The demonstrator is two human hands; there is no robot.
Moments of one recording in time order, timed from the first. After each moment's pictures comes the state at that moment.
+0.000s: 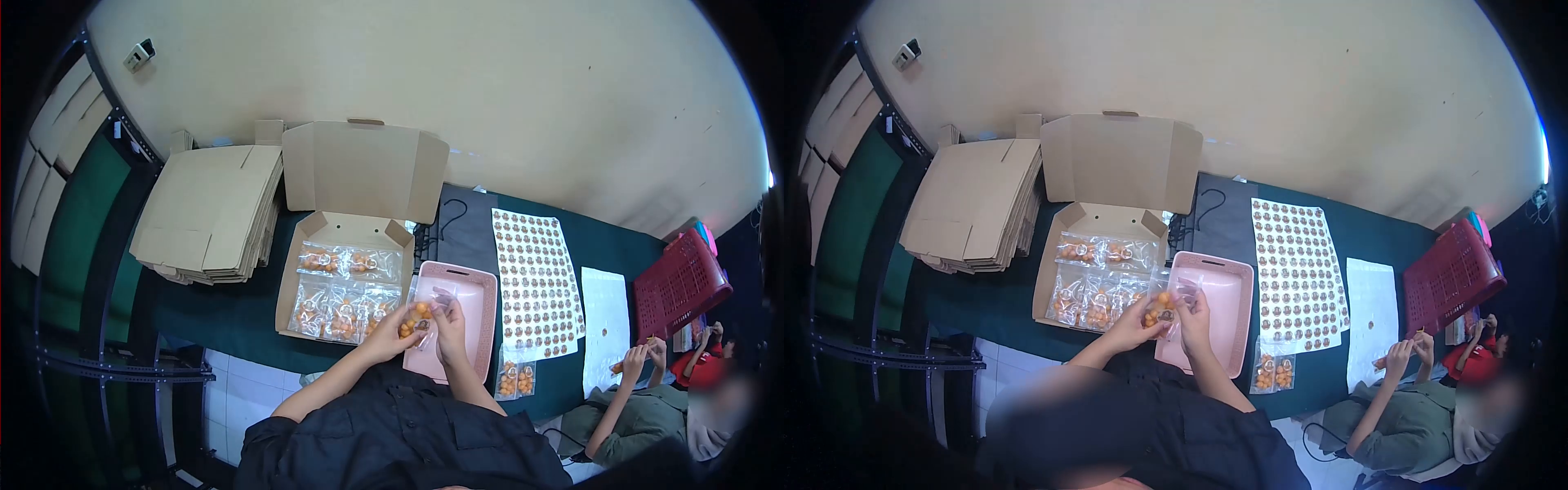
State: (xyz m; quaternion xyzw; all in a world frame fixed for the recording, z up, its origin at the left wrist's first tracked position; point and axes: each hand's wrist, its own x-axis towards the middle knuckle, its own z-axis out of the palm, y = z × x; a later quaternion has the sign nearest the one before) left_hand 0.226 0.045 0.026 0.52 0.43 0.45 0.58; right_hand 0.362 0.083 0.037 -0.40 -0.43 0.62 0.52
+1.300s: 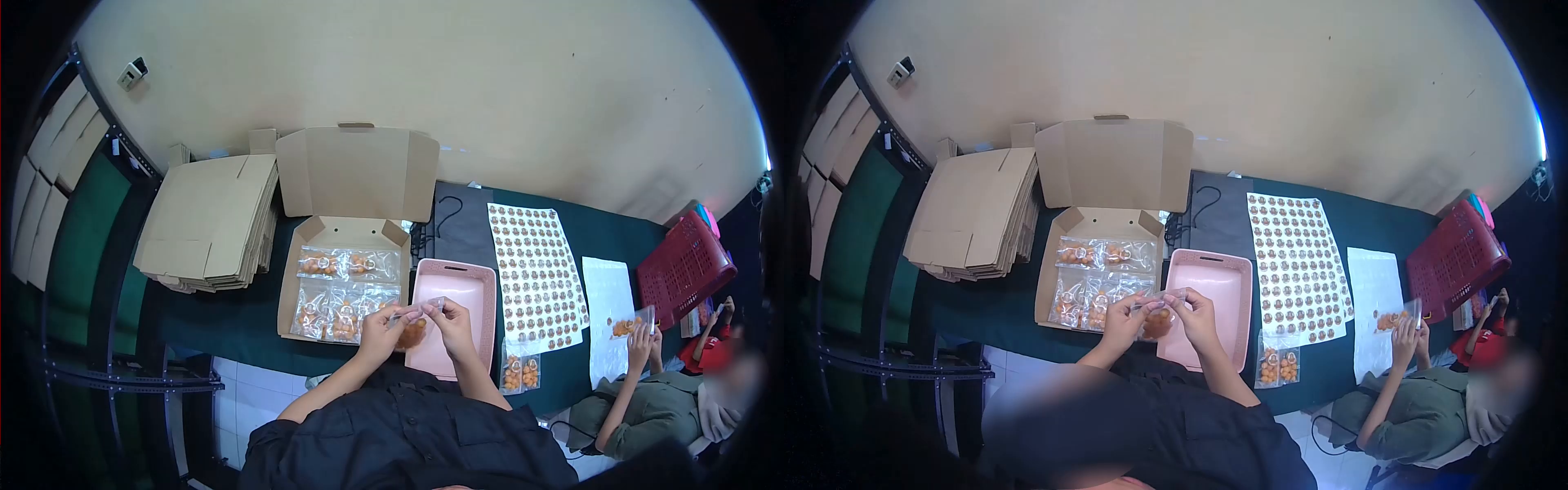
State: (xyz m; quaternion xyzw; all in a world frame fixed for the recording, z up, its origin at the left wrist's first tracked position) left_hand 0.229 0.038 0.050 0.52 0.51 0.54 0.42; right_hand 0.382 0.088 0.048 -0.39 -0.55 0.60 0.44
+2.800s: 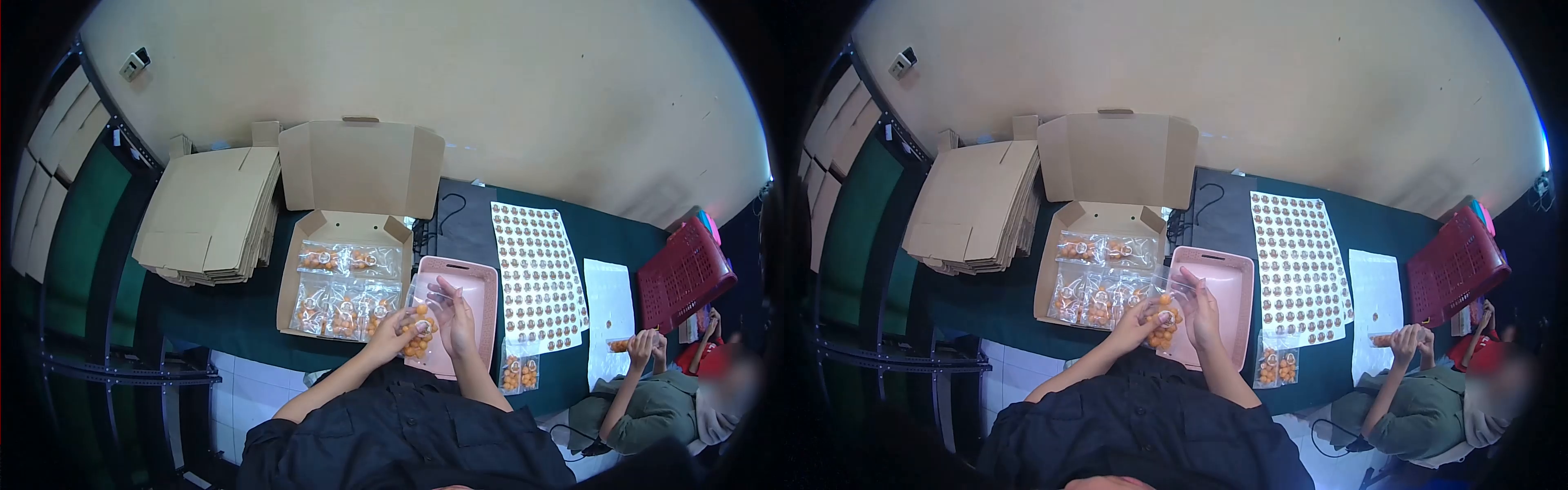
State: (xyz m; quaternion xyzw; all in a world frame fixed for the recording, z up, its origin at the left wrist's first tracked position) left_hand 0.239 0.034 0.024 0.41 0.44 0.47 0.65; right_hand 0.378 0.091 0.051 -0.28 -0.28 0.76 0.52
